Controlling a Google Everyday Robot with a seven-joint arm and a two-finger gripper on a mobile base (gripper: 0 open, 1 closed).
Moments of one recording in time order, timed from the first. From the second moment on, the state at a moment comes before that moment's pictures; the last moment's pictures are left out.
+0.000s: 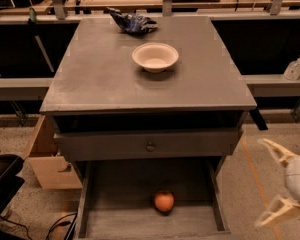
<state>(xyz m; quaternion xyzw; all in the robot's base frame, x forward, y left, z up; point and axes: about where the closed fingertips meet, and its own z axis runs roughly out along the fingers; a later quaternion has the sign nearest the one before) 0.368 -0.254 0.765 -0.61 0.71 0.05 0.34</state>
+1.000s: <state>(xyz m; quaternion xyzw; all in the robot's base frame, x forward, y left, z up) 0.413 -0.165 0.605 -0.61 0.70 0.09 0.37</state>
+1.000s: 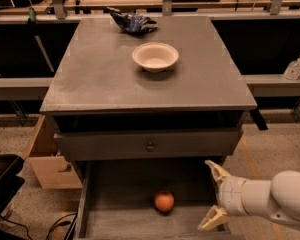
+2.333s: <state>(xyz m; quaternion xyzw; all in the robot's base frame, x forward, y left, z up) 0.441 -0.117 0.481 -0.58 0.70 0.19 0.36</state>
